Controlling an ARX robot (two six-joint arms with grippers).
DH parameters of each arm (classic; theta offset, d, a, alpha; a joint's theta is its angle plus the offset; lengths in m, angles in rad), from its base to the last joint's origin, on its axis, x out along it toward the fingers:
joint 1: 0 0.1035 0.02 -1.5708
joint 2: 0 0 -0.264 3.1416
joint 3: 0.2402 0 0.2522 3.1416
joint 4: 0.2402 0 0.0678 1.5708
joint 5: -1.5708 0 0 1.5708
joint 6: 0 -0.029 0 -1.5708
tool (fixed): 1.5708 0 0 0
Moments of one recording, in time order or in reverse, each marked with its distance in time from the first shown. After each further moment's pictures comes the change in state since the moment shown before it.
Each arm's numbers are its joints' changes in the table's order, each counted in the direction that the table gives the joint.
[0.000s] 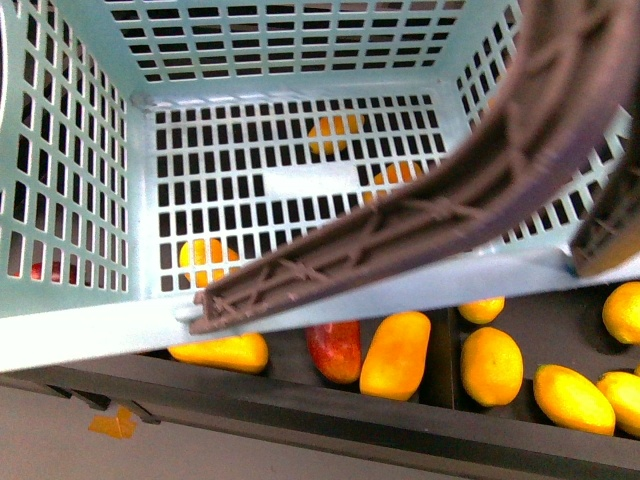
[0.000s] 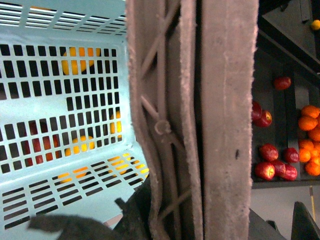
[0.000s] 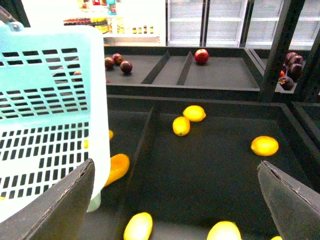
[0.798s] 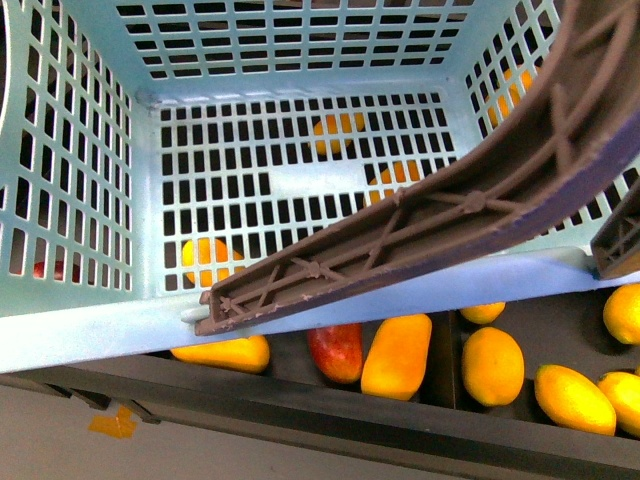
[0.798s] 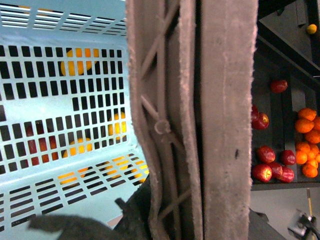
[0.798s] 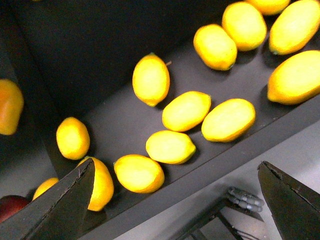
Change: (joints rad) left arm -0.004 0.000 0.011 0.003 0.004 0.003; right arm -0.400 1.161 0.150 -0.241 0.032 -0.375
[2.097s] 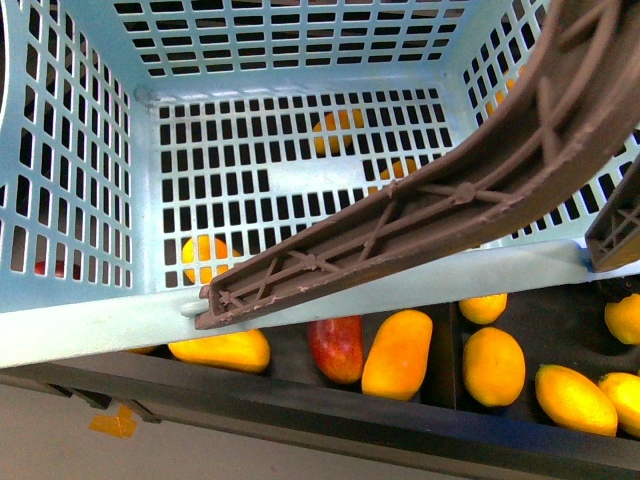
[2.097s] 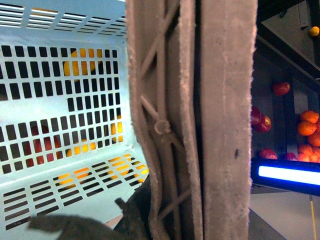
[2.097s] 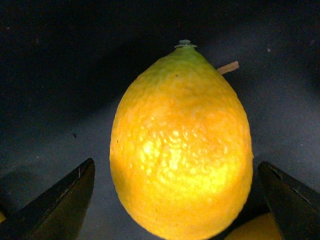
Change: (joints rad) left arm 0.000 0.000 0.000 0.000 0.004 0.000; right arm 0.115 1.328 0.913 -0.068 -0.021 -0.023
